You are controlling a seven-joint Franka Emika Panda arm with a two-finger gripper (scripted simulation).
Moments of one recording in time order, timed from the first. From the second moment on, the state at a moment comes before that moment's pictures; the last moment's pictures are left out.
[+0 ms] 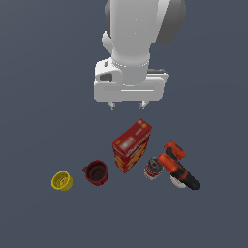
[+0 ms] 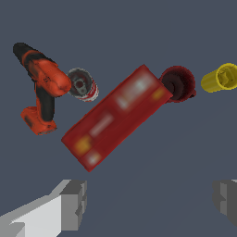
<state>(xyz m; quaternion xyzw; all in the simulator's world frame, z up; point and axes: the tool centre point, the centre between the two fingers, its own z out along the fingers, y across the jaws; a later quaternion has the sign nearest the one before) -0.005 0.012 0.313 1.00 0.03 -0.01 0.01</state>
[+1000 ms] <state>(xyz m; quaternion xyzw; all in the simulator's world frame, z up) 0.004 0.028 0.303 1.00 0.07 -0.02 0.04</state>
